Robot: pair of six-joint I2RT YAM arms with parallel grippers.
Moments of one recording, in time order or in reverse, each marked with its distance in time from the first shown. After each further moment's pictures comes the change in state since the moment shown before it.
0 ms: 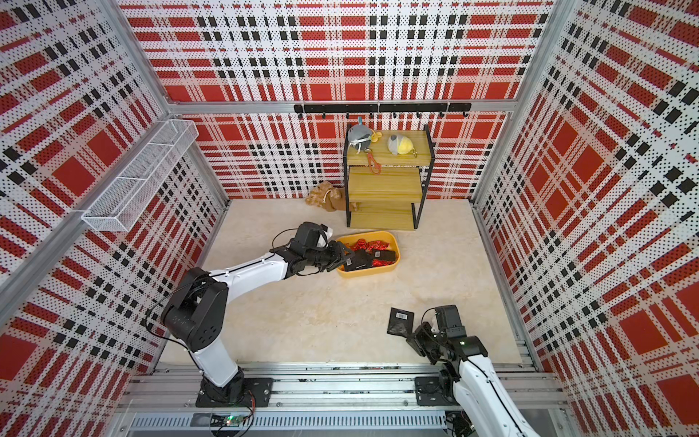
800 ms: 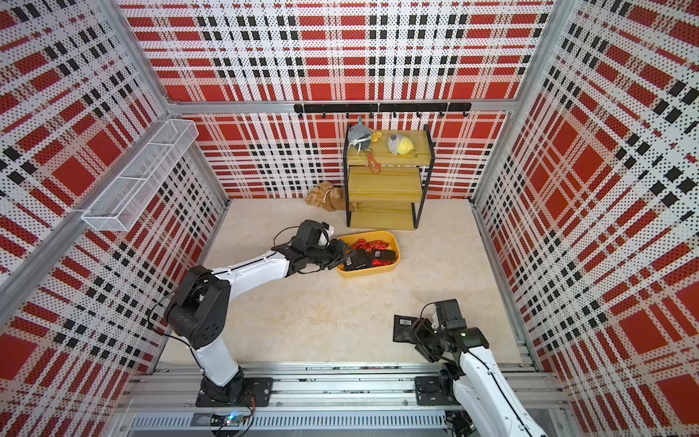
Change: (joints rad) left arm 0.001 0.024 0.032 -0.004 0.001 0.016; right arm 0.000 0.055 0.090 -0.090 0.024 -0.087
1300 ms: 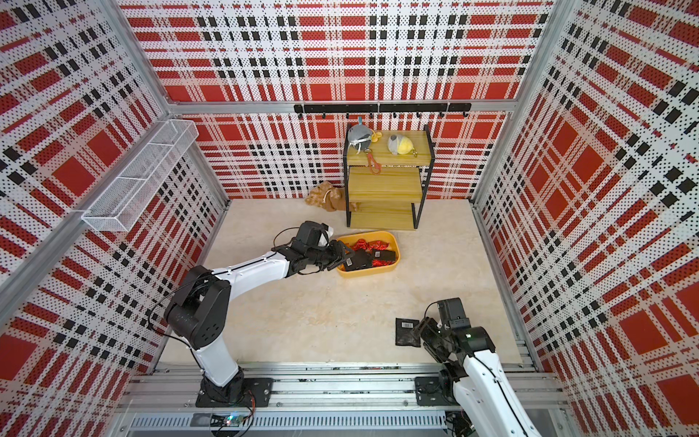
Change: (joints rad) left arm 0.000 0.000 -0.003 -0.005 -0.011 0.003; right arm 0.000 -0.018 0.102 -0.182 0.132 -0.050
